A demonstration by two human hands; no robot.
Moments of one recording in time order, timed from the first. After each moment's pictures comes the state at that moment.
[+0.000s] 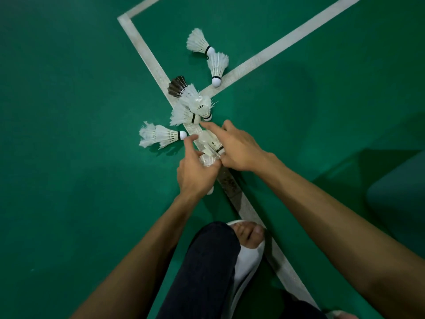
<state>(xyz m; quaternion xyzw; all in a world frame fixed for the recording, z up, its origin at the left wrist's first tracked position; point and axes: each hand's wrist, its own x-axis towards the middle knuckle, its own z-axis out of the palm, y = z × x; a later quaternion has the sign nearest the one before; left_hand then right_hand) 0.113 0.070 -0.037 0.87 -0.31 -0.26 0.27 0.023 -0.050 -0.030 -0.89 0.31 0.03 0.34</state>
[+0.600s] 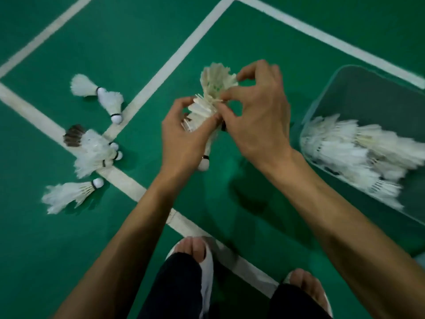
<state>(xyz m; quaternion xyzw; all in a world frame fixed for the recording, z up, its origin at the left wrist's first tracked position) -0.017 -0.046 0.071 0.61 -0.43 -0.42 0.51 -0.147 -0.073 0.094 -0.72 0.60 -0.34 0.06</state>
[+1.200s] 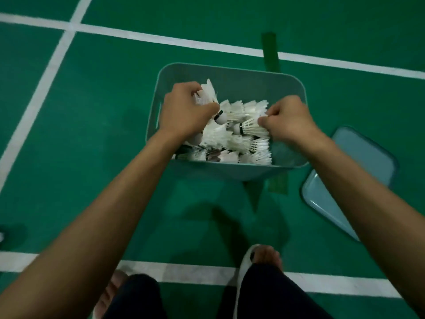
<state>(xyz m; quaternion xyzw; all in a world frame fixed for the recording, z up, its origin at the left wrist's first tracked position) -0.255 -0.075 0.104 0.52 -0.72 -0.40 0.22 -0.444 0.019 0.103 -0.36 0.88 -0.19 0.24</state>
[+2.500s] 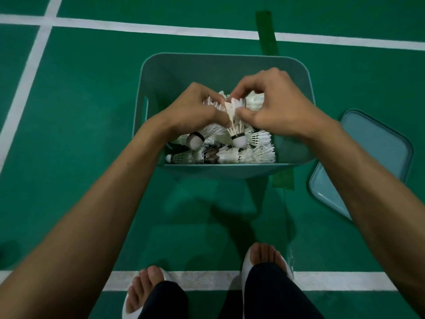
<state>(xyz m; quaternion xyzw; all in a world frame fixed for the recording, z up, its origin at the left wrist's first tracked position) -0.273 -0.095 0.089 0.35 -0.76 -0.55 0.05 -0.442 0.007 0.110 -0.61 0.72 -0.24 0.22</state>
